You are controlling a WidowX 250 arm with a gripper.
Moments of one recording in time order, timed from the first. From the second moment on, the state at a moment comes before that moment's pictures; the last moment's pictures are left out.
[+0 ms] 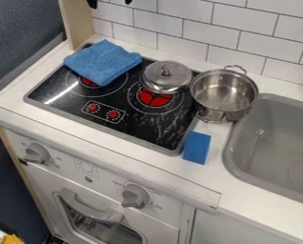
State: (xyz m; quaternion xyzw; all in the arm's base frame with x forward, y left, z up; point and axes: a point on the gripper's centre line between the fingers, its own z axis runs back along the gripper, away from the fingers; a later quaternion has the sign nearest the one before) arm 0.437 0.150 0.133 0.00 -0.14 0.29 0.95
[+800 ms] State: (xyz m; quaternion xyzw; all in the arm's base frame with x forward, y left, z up) arm 0.419 0.083 0.053 0.00 -0.04 0.23 0.97
